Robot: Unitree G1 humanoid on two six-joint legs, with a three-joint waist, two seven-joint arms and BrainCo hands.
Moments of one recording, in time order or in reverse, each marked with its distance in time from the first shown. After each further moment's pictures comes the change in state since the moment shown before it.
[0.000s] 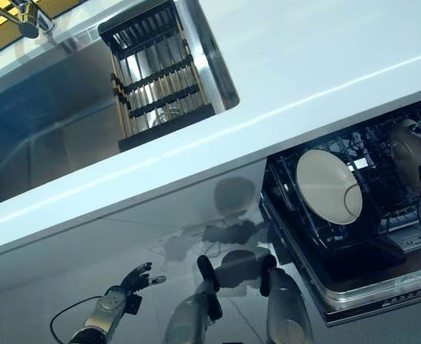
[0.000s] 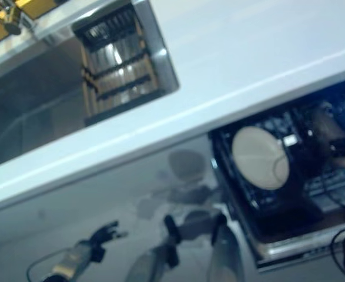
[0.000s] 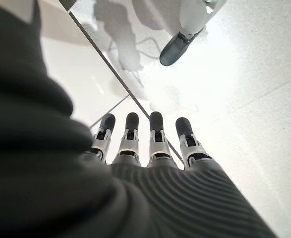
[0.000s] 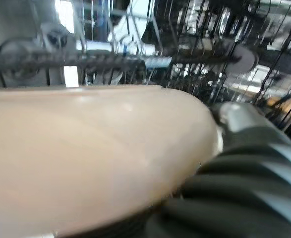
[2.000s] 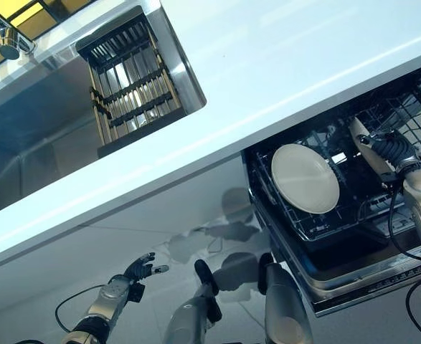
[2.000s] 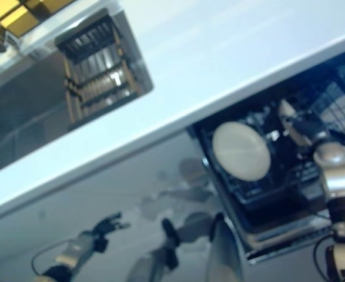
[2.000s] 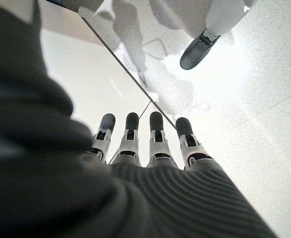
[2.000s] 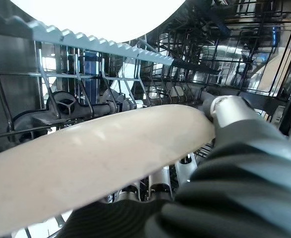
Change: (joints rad) left arm -0.061 -0.003 -0.005 0.003 -0.018 0.029 -0.021; right arm 0.111 0.130 0.021 -0.192 0.047 -0.094 0.077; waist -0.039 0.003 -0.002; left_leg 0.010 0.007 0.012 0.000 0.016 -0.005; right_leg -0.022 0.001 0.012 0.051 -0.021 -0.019
